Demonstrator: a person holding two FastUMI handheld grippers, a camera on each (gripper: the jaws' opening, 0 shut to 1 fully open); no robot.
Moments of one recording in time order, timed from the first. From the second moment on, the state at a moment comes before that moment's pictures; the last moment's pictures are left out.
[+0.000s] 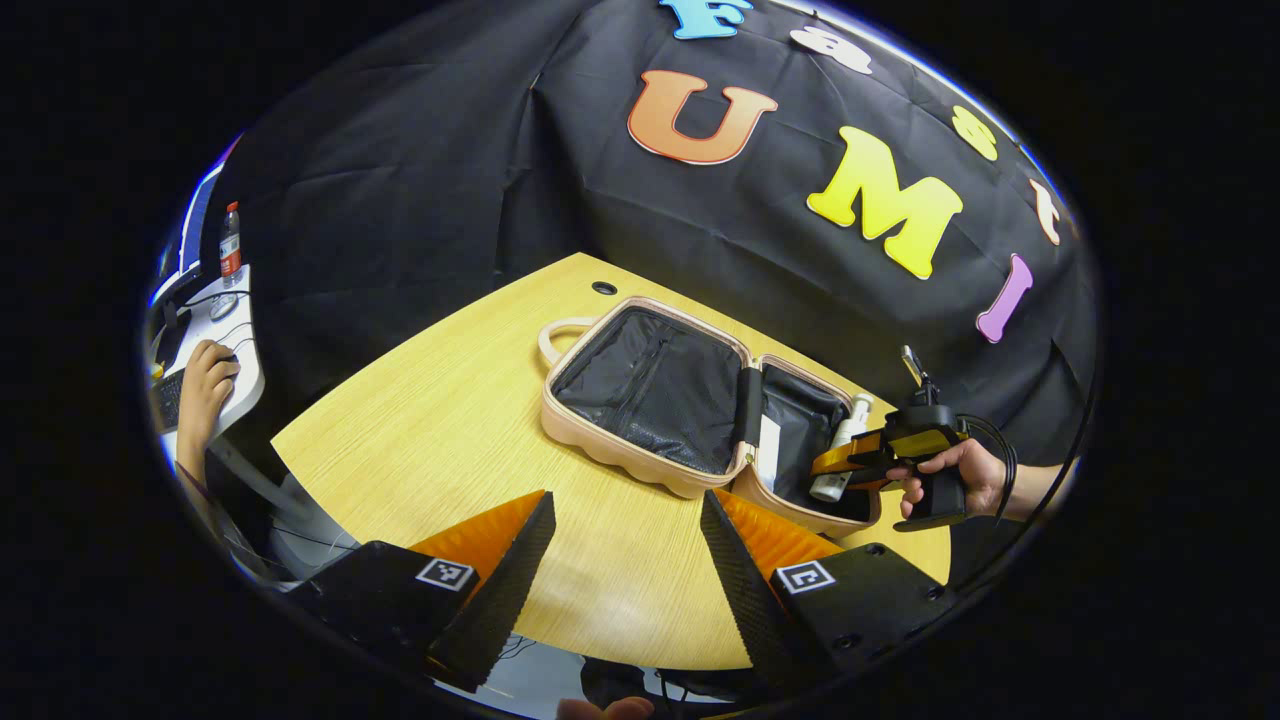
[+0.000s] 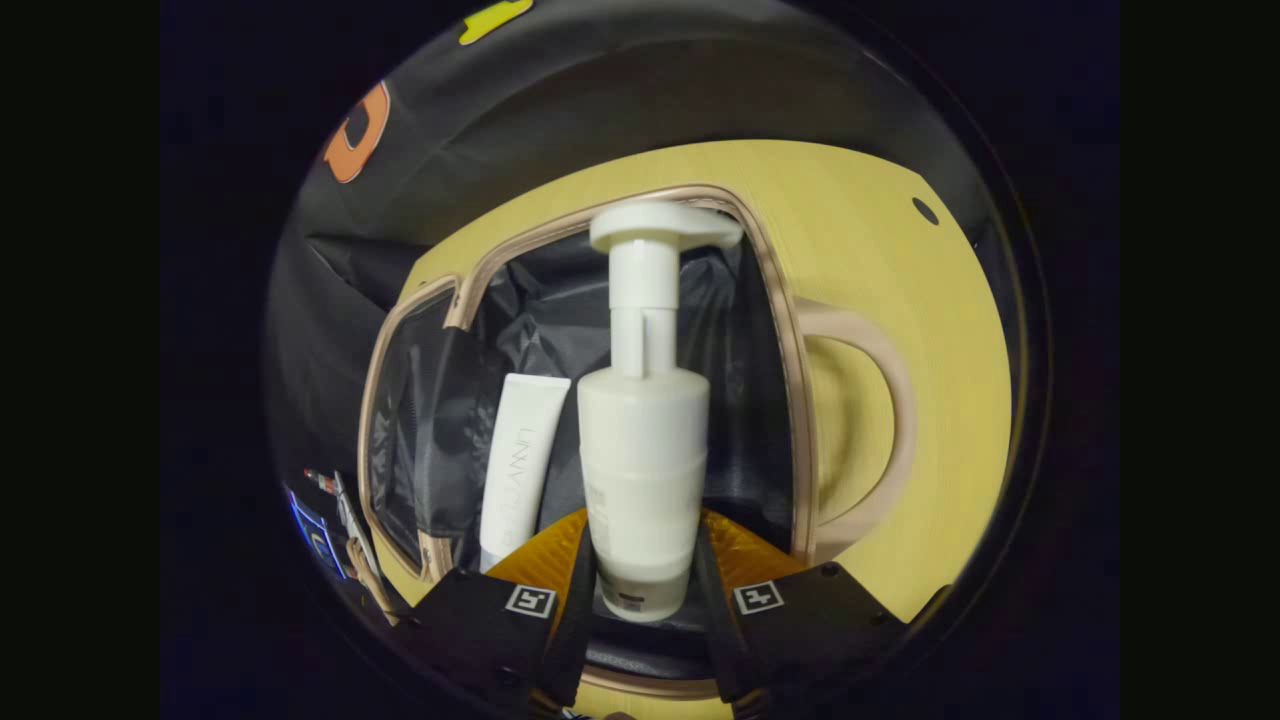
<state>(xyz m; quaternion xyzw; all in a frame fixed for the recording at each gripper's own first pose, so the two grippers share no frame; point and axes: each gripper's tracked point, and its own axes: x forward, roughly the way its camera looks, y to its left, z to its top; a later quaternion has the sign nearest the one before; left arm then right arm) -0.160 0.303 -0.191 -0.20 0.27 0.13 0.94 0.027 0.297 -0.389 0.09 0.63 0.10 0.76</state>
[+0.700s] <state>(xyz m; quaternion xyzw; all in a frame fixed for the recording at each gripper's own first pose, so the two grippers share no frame) -0.163 0.340 -0.186 -0.18 0.25 0.15 0.94 0.024 0.293 -0.395 0.04 0.64 0.06 0.77</state>
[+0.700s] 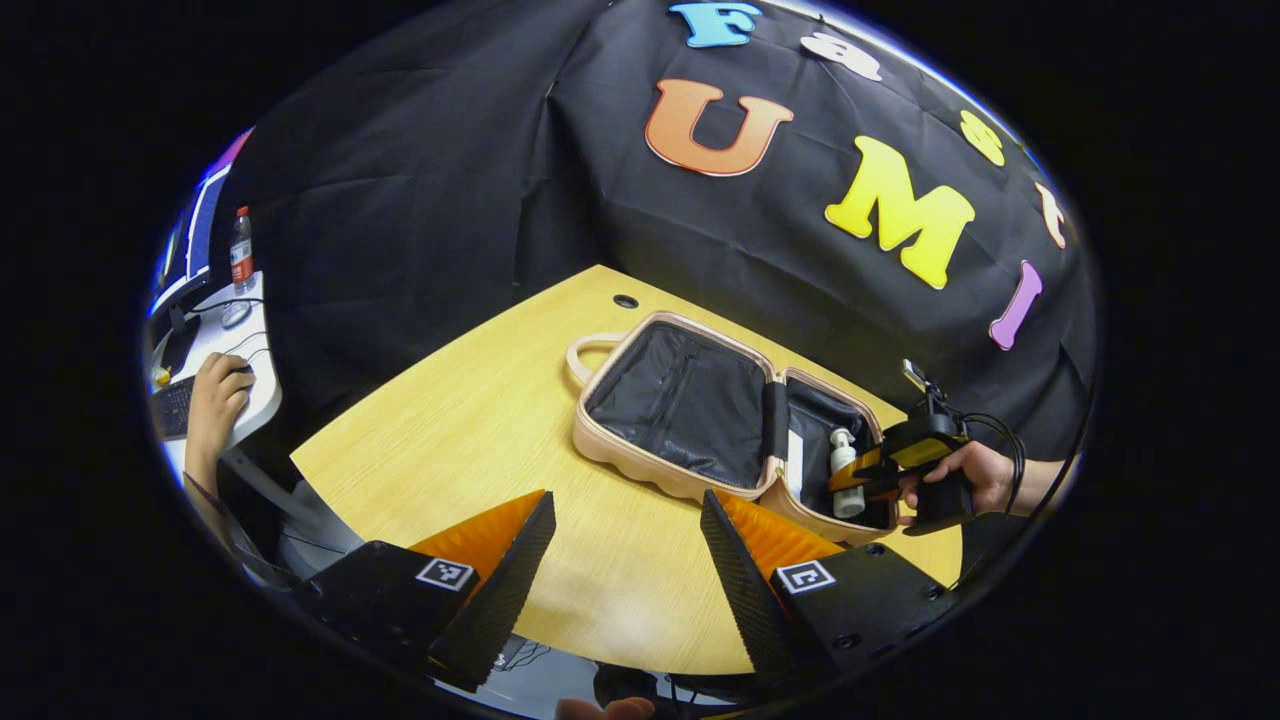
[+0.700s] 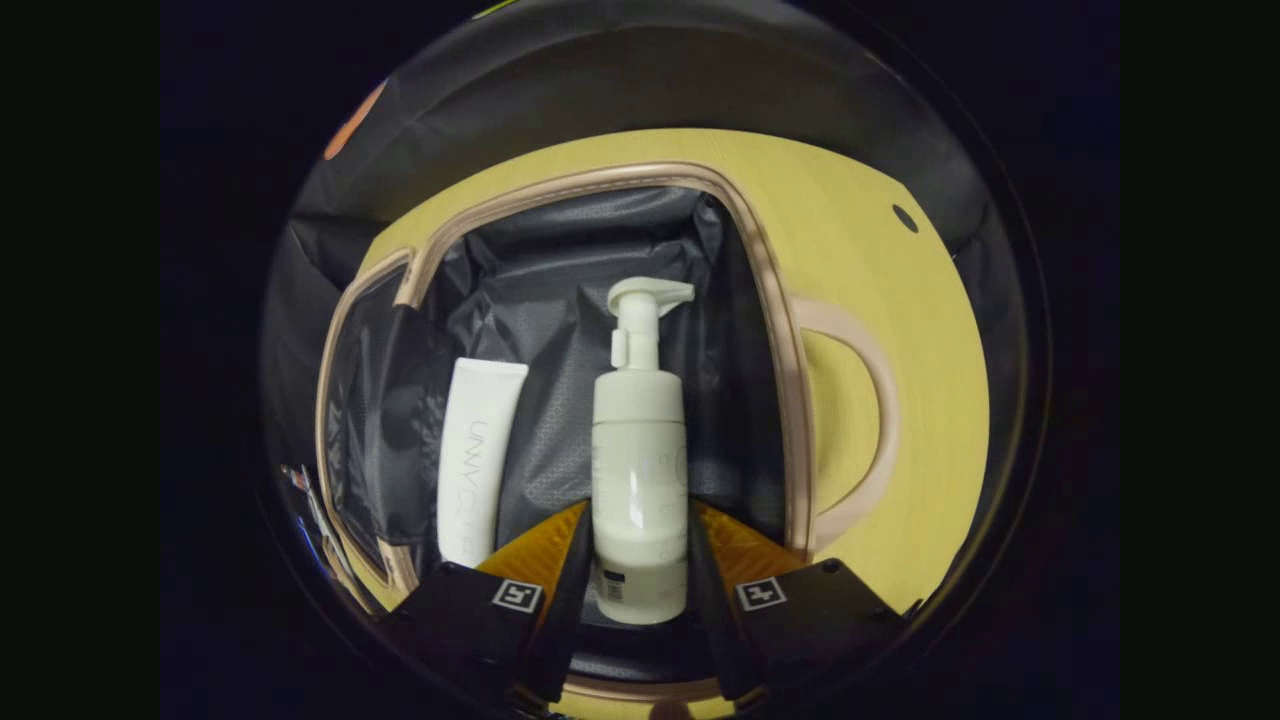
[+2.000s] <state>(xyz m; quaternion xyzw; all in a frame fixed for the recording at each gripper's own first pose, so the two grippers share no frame) 0.023 0.479 -0.260 -0.52 0.12 0.06 0.85 0.007 0.227 -0.196 -0.08 0.38 0.18 0.90</state>
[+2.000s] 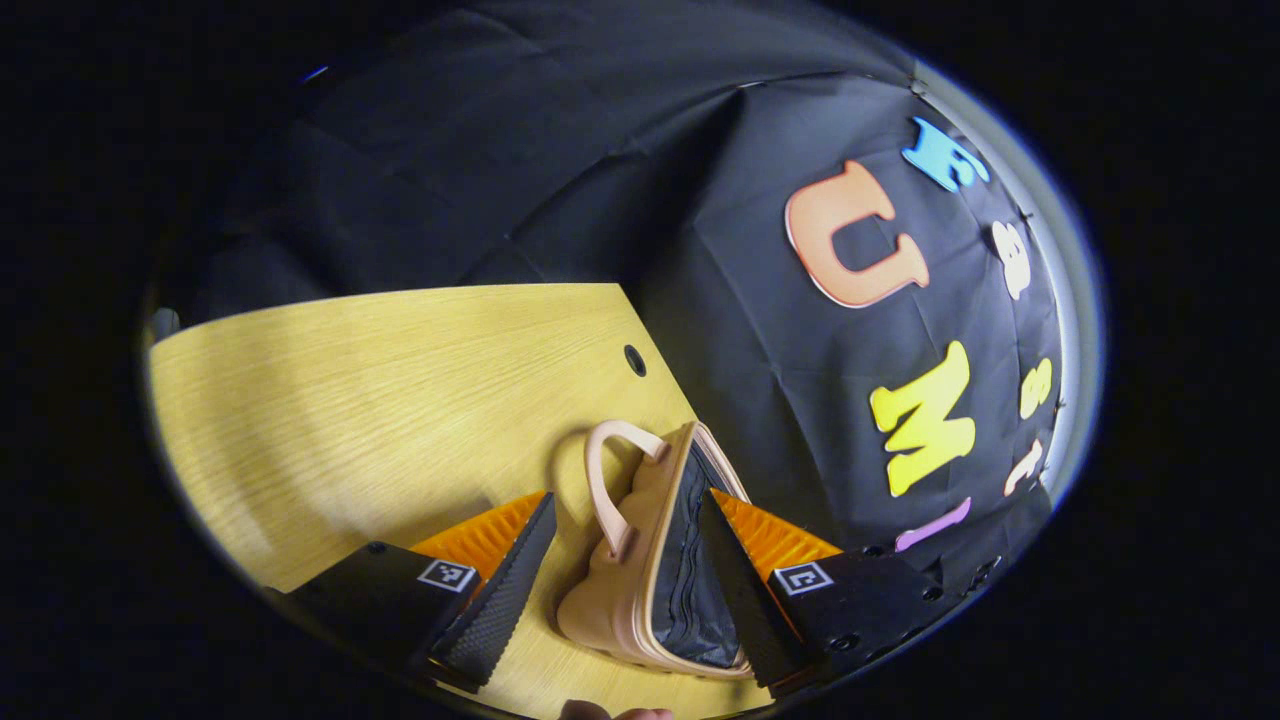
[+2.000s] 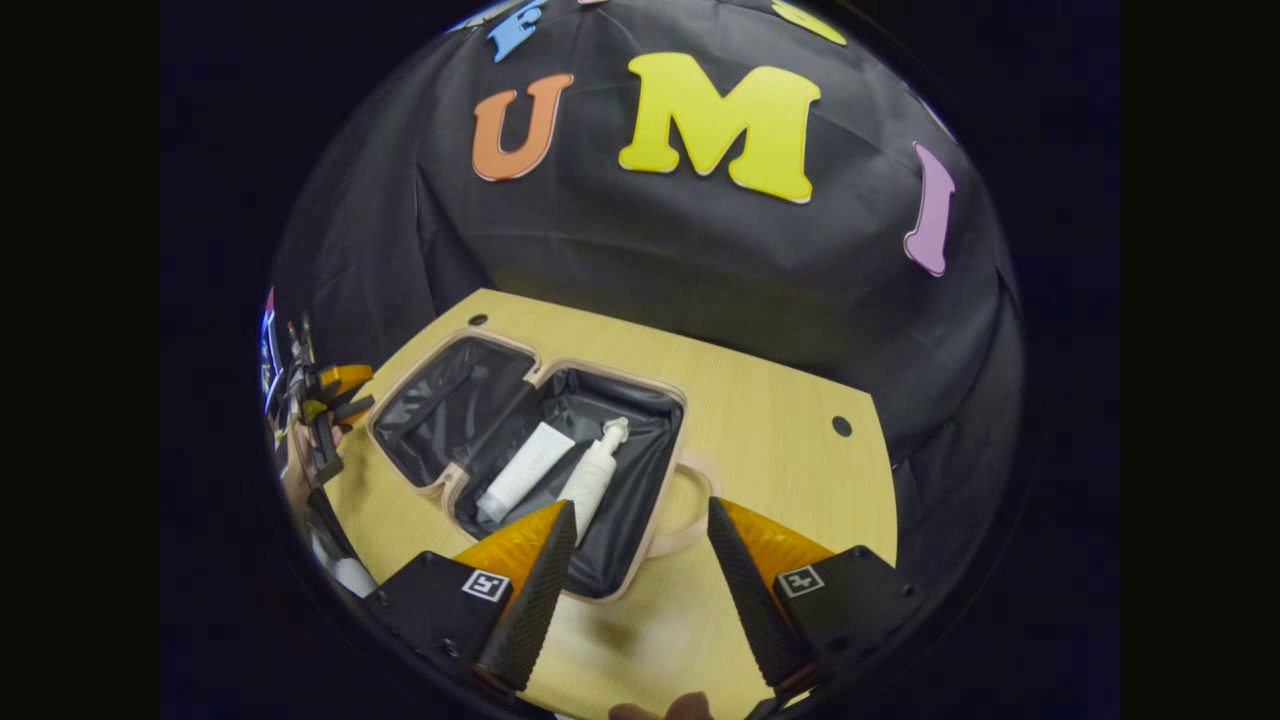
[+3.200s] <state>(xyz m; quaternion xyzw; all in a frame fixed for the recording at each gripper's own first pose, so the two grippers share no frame) 0.086 0.460 -0.278 -0.58 0.18 0.08 0.79 0.020 0.198 -0.150 -0.06 0.30 0.14 0.94</state>
